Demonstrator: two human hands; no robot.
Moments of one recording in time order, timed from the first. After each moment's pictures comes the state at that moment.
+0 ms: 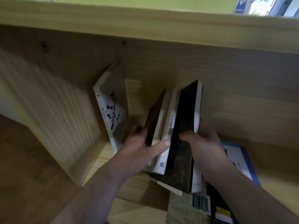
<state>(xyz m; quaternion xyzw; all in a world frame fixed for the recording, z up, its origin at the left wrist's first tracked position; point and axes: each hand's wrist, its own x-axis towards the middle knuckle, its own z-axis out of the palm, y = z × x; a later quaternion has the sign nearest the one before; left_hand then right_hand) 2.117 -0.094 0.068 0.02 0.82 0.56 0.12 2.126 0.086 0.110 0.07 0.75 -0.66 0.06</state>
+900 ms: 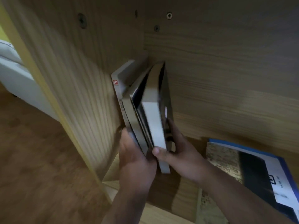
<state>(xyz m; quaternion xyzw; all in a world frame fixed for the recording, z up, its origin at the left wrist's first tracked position) 2.128 -0.117 -0.005 -0.16 0.83 0.48 -0.25 2.083 0.015 0.031 -0.18 0.83 -0.51 0.15</state>
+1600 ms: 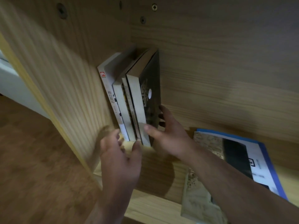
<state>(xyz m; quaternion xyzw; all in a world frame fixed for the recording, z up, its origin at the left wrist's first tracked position) 2.159 -0.121 0.001 -0.18 0.82 0.47 -0.27 2.077 0.009 0.051 -0.09 0.85 -0.50 0.12</state>
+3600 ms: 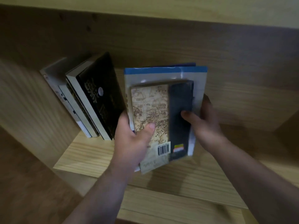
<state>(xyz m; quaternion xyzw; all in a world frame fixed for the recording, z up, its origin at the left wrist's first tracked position) 2.150 0.008 0.056 -0.06 0.72 0.68 -0.12 2.105 0.194 0.084 0.00 0.77 -0.63 -0.08</state>
